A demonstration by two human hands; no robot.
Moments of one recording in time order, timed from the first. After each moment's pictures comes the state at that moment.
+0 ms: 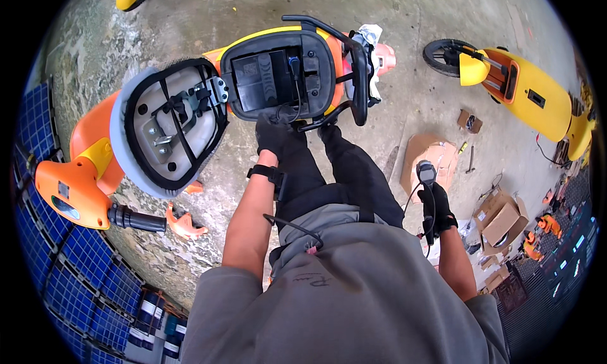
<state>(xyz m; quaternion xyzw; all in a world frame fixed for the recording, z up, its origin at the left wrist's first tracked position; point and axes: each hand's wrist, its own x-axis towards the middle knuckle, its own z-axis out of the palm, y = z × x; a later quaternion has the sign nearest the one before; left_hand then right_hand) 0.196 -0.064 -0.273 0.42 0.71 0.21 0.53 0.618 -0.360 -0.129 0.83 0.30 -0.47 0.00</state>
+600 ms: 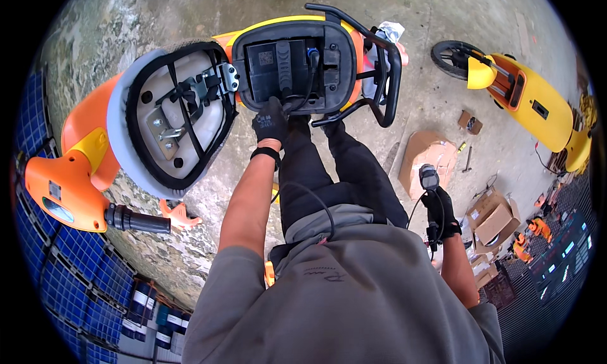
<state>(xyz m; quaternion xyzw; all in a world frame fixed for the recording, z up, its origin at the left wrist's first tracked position) 0.175 -0.032 -0.272 0.68 0.66 -0.02 0.30 0.574 -0.325 -0.093 0.84 0.26 -0.48 0.00</state>
